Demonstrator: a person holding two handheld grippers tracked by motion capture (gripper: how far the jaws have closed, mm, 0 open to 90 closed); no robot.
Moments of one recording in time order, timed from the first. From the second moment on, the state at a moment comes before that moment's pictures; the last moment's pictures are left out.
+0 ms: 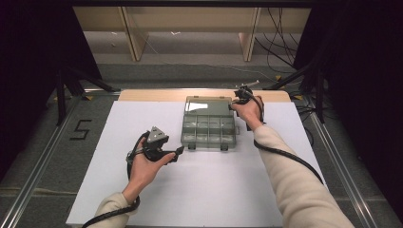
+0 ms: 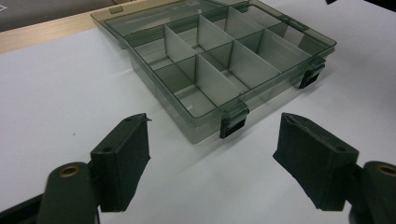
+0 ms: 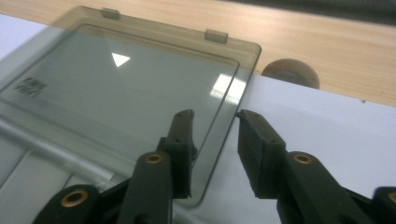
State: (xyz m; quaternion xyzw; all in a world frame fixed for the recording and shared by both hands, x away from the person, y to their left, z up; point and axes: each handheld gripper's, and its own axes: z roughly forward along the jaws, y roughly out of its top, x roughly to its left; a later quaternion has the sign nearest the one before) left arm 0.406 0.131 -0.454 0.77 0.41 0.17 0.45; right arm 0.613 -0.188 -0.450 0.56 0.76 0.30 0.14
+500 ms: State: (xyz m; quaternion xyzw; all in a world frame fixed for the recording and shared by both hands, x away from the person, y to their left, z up) left arm 0.410 0.132 -0.454 0.77 0.41 0.17 0.46; right arm 0.635 -0.179 -0.457 0.62 0.74 0.25 0.13
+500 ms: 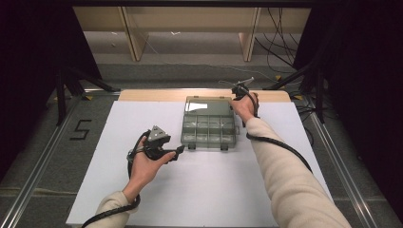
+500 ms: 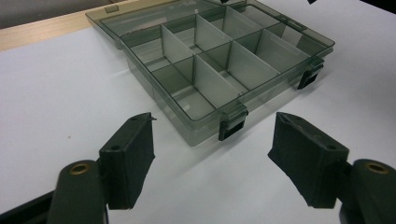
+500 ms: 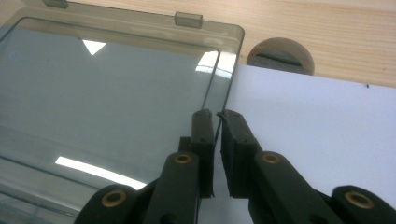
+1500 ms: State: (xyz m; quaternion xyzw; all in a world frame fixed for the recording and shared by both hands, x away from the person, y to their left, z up) left arm 0.558 0.131 -0.449 0.69 0.57 0.10 0.44; right arm 0.596 -0.178 -0.449 0.62 0.67 0.36 0.20
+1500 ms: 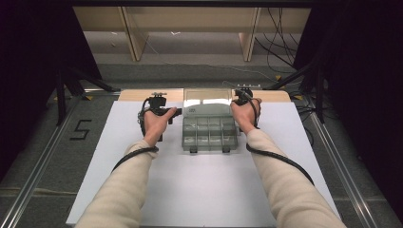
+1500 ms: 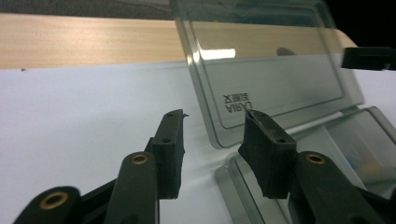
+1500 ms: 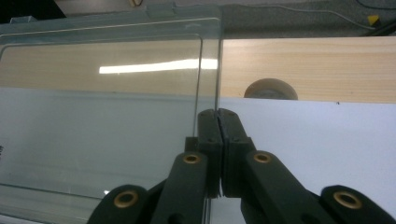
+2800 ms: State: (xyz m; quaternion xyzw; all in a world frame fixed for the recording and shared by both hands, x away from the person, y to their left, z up) left arm 0.568 0.107 -0.455 0.66 0.60 0.12 0.44; right arm 0.593 -0.190 -0.437 0.57 0.68 0.40 0.21
